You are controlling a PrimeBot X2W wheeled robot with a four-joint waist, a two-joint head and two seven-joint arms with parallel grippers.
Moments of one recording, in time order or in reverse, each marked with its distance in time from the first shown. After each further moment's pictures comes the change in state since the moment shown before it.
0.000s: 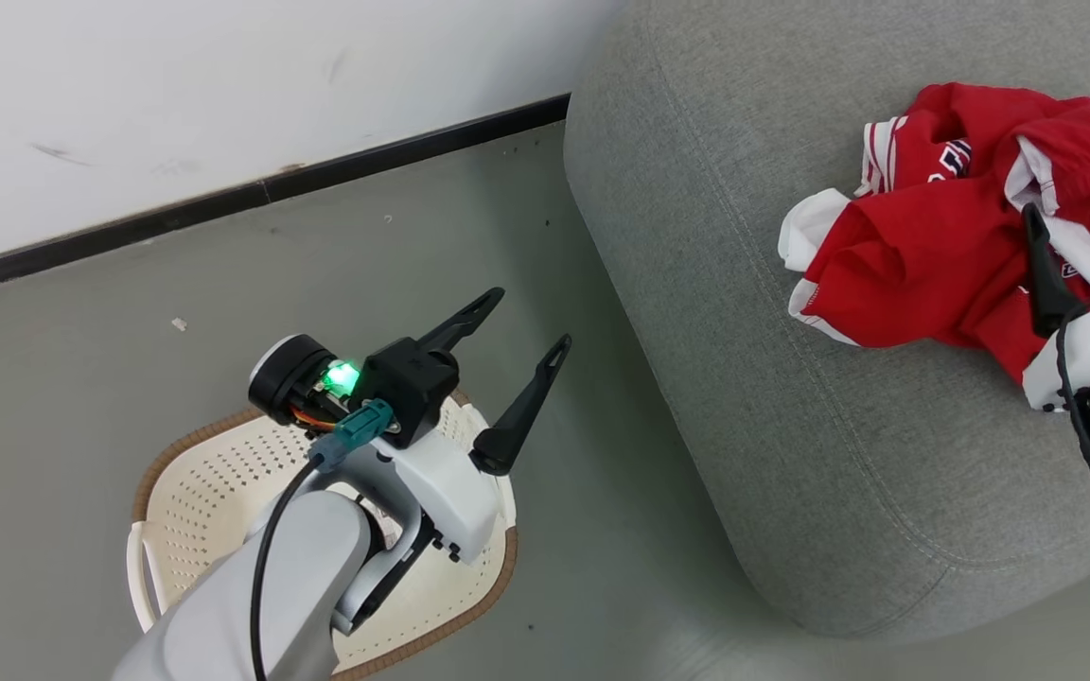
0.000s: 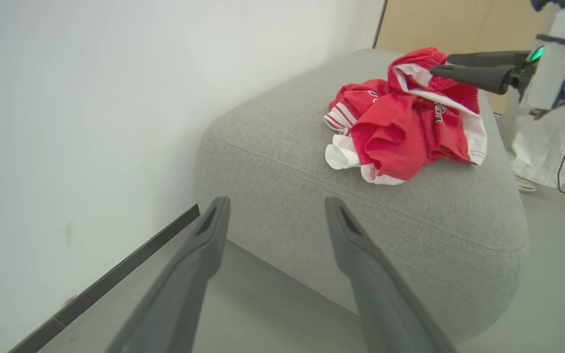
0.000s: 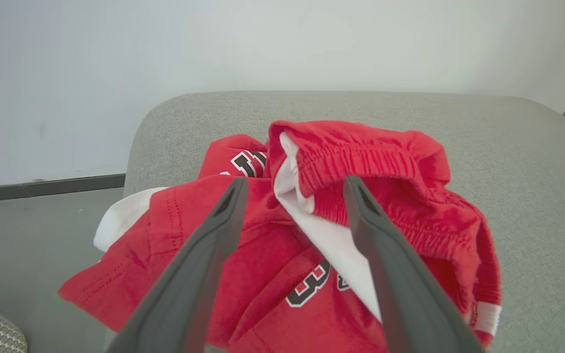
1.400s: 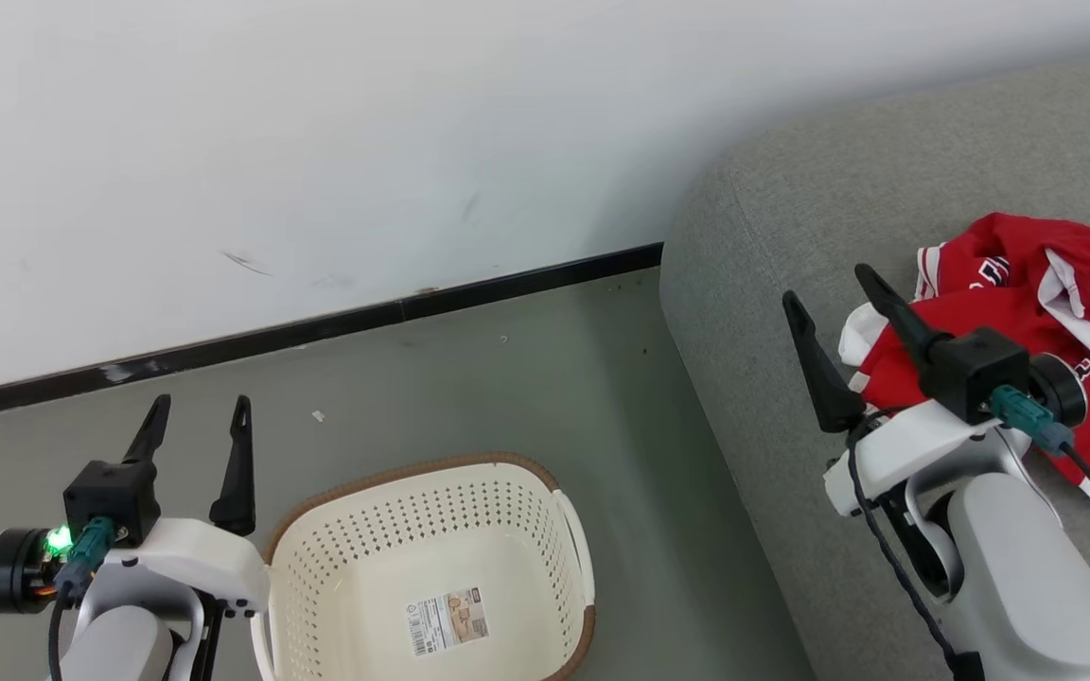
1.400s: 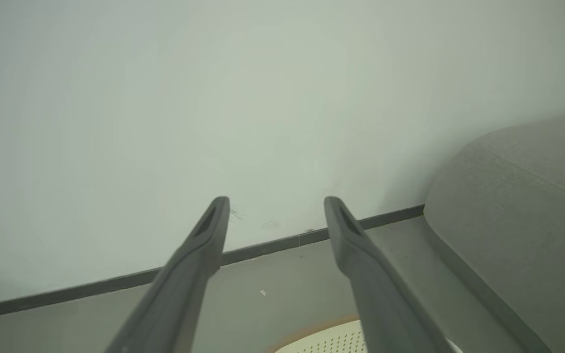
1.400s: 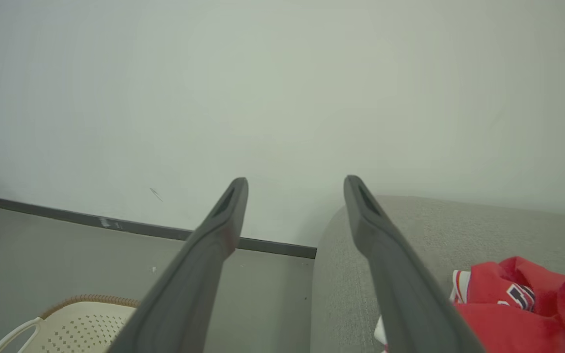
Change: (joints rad) left arm 0.283 0.111 0.317 0.170 -0.079 0.230 -0.219; right arm 0.217 0.172 0.198 -0.344 -0.040 0.000 0.000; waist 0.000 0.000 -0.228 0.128
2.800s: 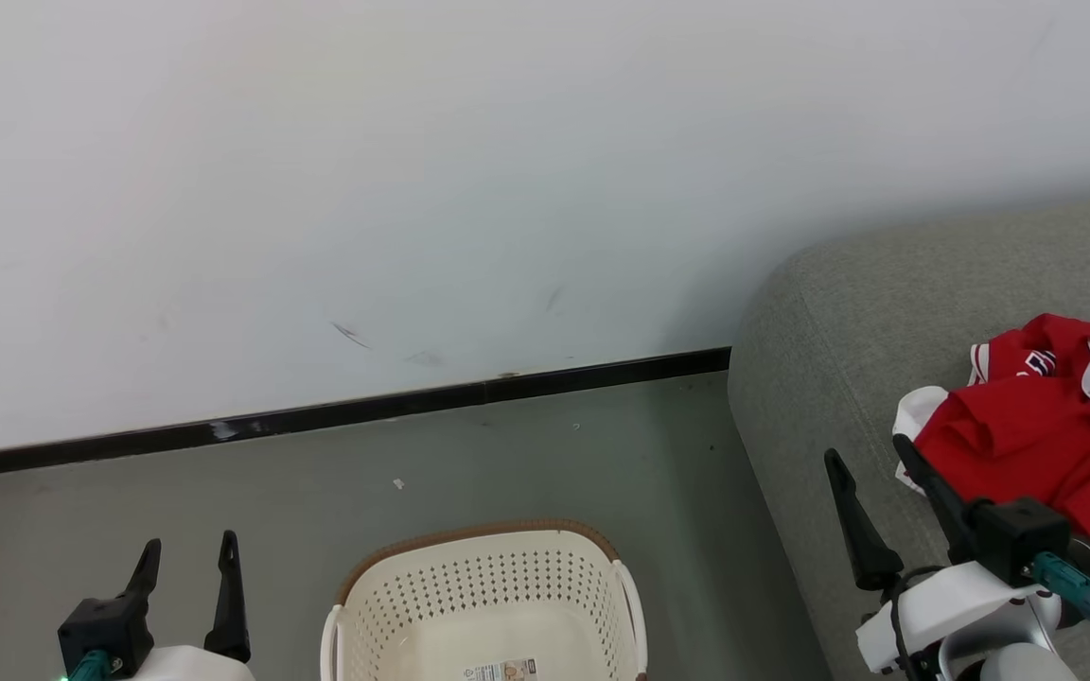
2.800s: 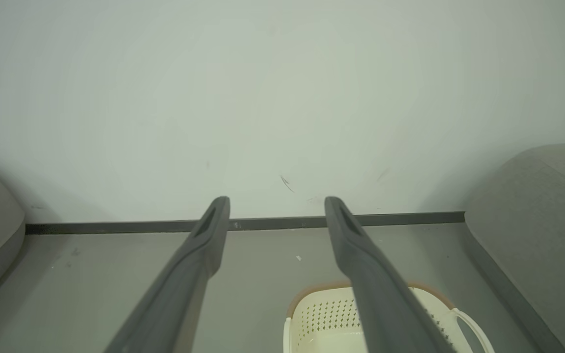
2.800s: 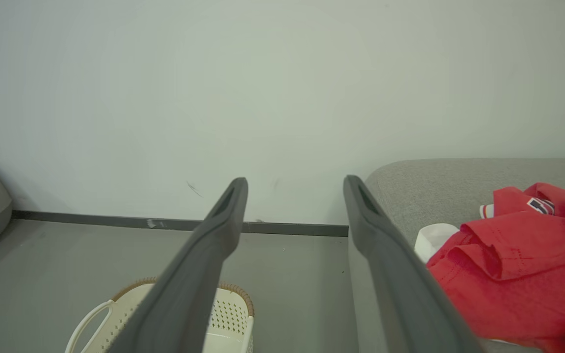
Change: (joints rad) left arm 0.241 -0.033 0.067 -0.028 -0.049 0.051 -0.026; right arm 0.333 0.027 -0.094 -0.121 0.057 0.000 0.000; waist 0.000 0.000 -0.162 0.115
